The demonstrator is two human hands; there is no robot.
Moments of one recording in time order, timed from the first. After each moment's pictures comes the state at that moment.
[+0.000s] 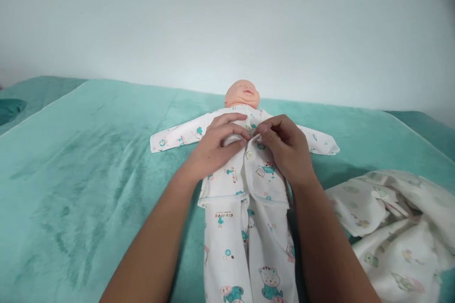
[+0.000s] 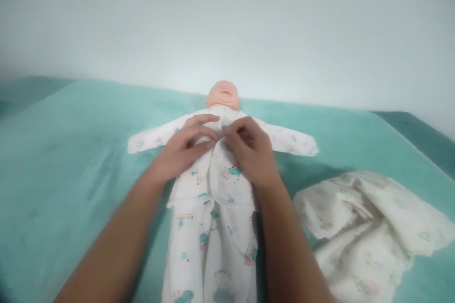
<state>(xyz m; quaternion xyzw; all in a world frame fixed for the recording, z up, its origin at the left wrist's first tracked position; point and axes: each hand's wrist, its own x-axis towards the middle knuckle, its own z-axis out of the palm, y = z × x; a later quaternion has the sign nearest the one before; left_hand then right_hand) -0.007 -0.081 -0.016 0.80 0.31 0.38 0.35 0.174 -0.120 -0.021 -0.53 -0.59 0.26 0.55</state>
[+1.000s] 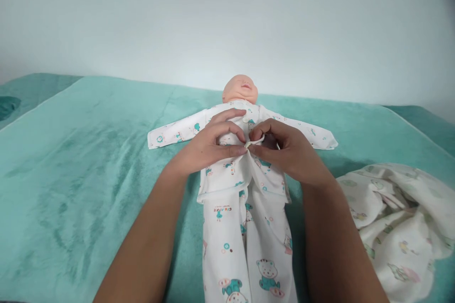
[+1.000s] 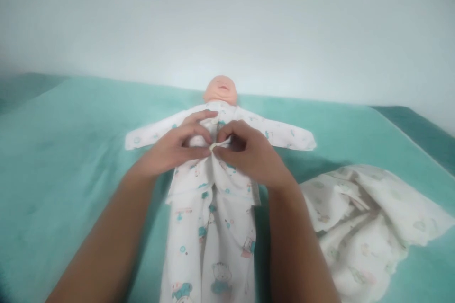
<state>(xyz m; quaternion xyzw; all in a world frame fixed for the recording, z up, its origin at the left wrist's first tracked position) -0.020 -0.082 -0.012 0.82 0.28 0.31 0.40 0.187 -0.135 -0.007 -0.53 -0.66 0.34 0.41</state>
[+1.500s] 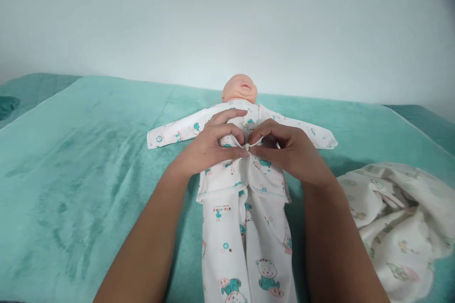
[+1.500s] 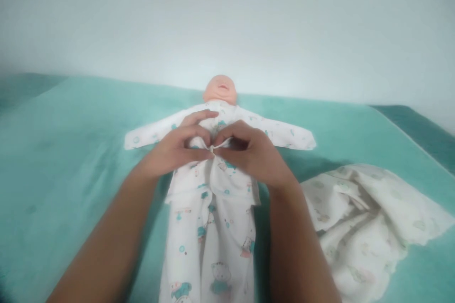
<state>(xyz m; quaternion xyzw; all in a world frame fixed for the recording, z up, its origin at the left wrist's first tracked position) -0.016 -0.082 -0.013 0.82 0.28 0.31 0.38 0.191 -0.135 -0.009 -0.49 -0.67 0.36 0.43</state>
